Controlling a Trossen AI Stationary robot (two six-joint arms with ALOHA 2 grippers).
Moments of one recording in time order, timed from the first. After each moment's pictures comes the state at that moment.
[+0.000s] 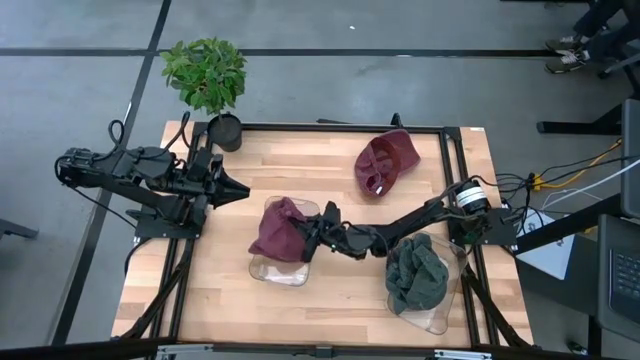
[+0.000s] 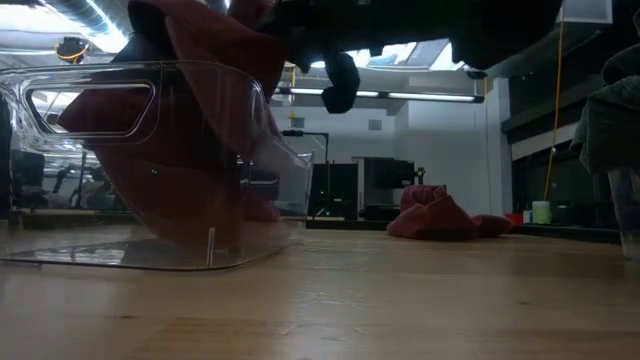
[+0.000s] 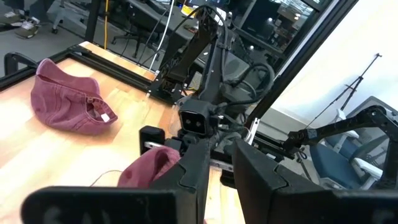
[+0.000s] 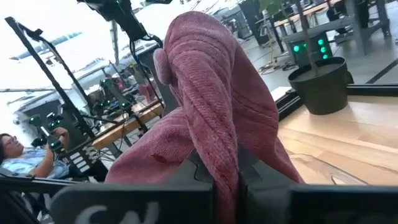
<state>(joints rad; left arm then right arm) -0.23 0.68 0.99 -0.48 -0.19 -0.54 0.30 2.00 1.12 1.05 0.71 0.41</state>
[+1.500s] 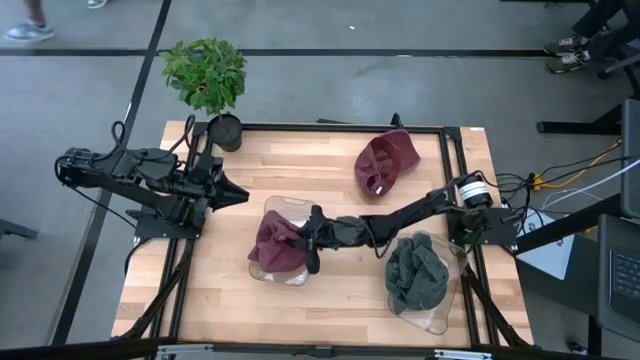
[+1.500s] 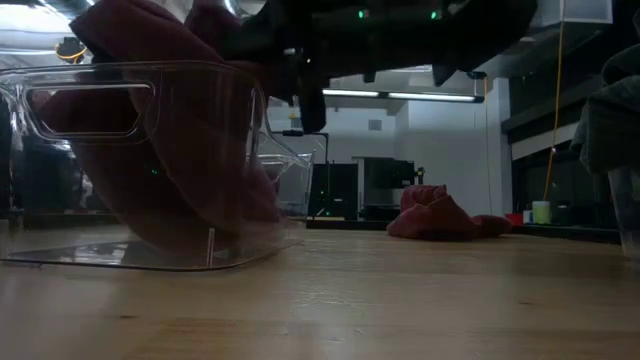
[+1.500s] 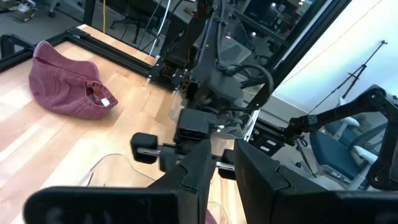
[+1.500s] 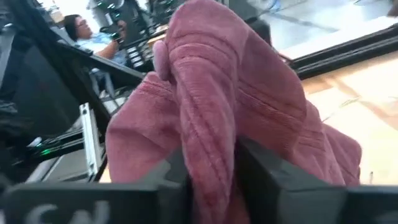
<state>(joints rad) -0.23 0.68 0.99 -0.53 -0.15 -0.56 0.22 1.97 1.12 0.75 0.22 0.36</state>
